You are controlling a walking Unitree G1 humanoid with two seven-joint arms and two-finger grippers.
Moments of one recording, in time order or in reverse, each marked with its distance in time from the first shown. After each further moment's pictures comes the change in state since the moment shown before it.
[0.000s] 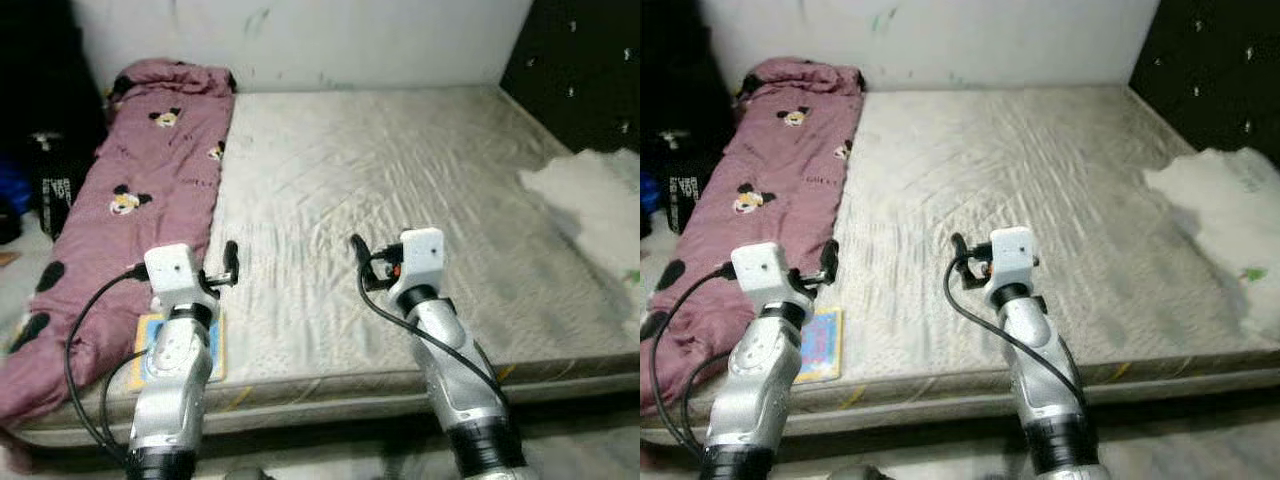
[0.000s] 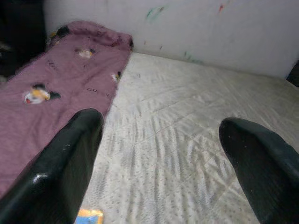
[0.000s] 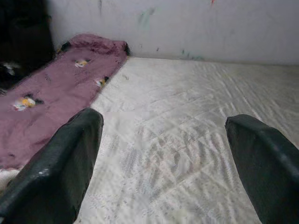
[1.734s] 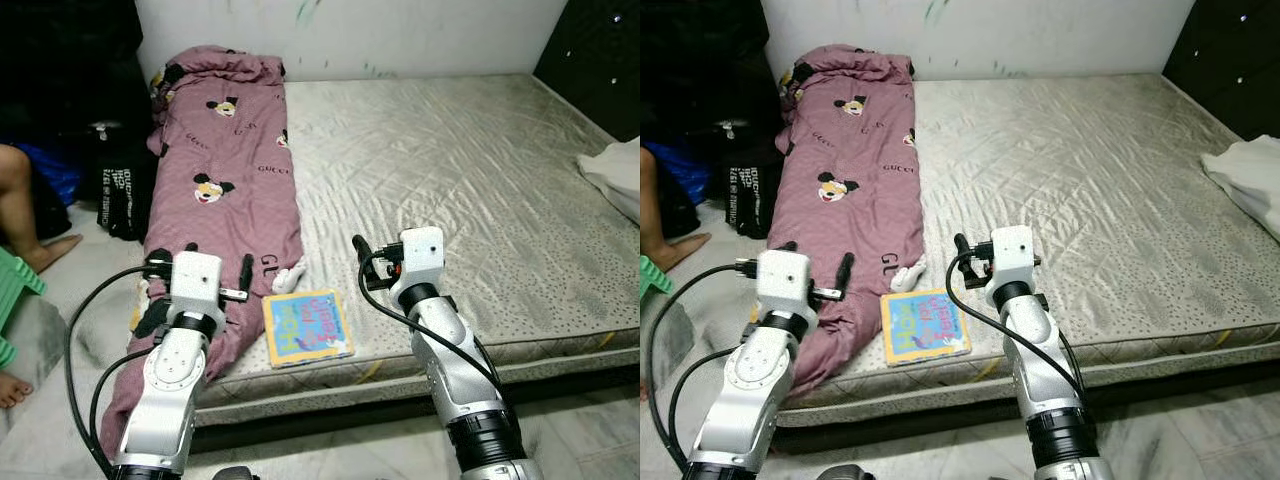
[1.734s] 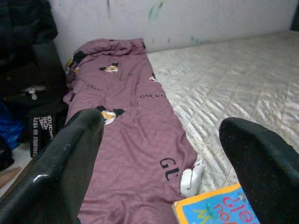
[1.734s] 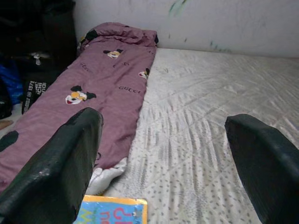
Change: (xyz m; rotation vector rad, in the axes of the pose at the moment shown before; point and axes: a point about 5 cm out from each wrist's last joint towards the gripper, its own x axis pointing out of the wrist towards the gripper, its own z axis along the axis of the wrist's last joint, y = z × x) left arm -0.015 0.008 0.006 0.301 -0.028 -0.085; right arm 0.009 0.007 0.002 0.004 0.000 0.018
